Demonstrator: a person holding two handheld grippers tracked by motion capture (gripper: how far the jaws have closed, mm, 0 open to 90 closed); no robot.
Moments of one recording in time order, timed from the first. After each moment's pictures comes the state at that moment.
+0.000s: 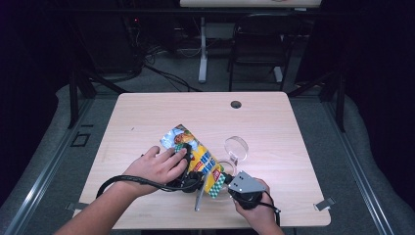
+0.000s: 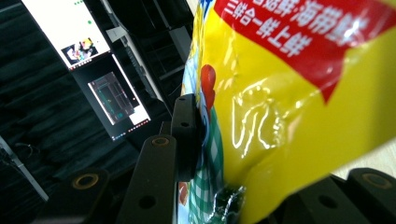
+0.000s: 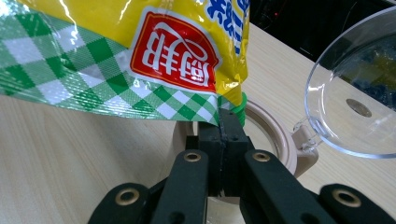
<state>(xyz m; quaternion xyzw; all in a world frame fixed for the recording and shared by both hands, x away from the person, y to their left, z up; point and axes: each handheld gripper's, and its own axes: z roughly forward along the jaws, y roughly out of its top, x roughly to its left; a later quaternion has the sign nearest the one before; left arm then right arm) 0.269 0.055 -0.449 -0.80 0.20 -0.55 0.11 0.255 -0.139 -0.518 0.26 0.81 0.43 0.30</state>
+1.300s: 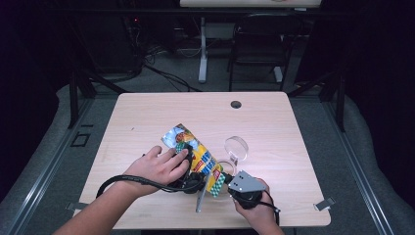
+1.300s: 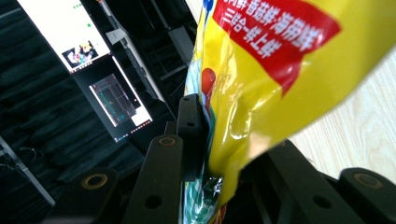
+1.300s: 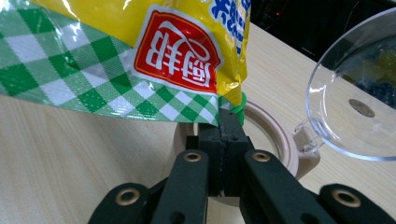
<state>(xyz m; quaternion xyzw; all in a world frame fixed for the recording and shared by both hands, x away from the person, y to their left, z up) 0.264 0.051 -0.444 -0.79 0.21 -0.56 0.12 0.256 -0.139 -0.517 0.26 0.81 0.44 0.30</state>
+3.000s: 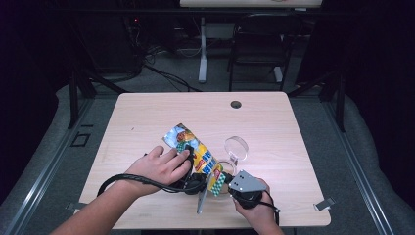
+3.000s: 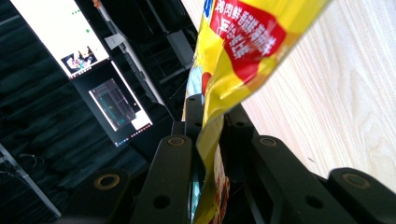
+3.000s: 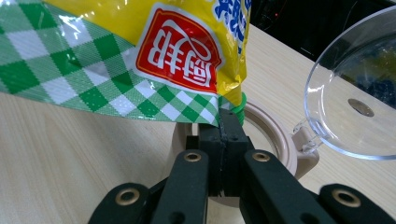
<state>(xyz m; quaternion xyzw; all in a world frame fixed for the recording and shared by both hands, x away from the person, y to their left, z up) 0.261 0.047 -0.440 -0.80 0.22 -0.55 0.12 0.257 -0.139 -0.518 0.27 0.81 0.44 0.30</state>
